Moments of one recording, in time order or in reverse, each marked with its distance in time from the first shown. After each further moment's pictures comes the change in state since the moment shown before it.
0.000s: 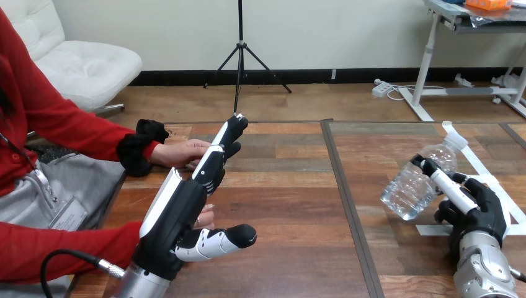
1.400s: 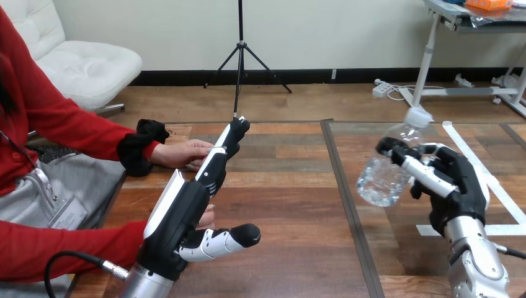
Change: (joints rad) left arm -0.009 -0.012 0.010 0.037 0.040 -0.003 0.026; right arm 0.087 0.046 0.107 -0.201 -0.028 -0.103 0.199
